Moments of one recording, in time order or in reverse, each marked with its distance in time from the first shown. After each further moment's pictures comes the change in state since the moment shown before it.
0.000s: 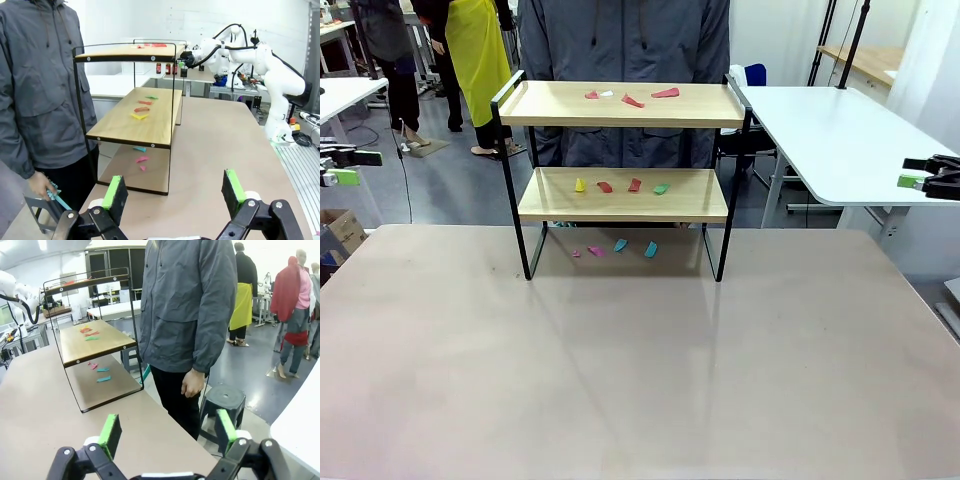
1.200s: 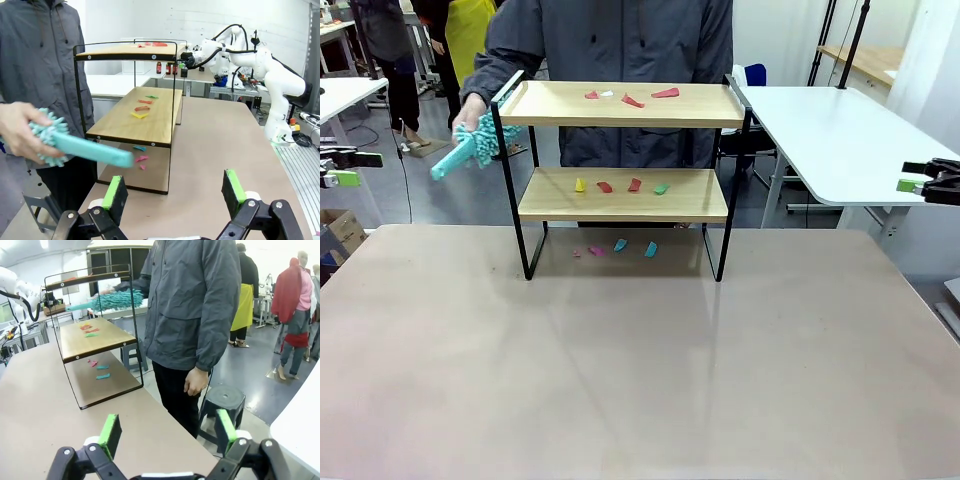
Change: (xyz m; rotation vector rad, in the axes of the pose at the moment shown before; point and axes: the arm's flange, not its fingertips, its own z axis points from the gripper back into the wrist) left arm -0.004 0.001 0.000 0.001 0.002 0.008; right arm -0.009 -0.002 0.001 0.003 -0.003 0.017
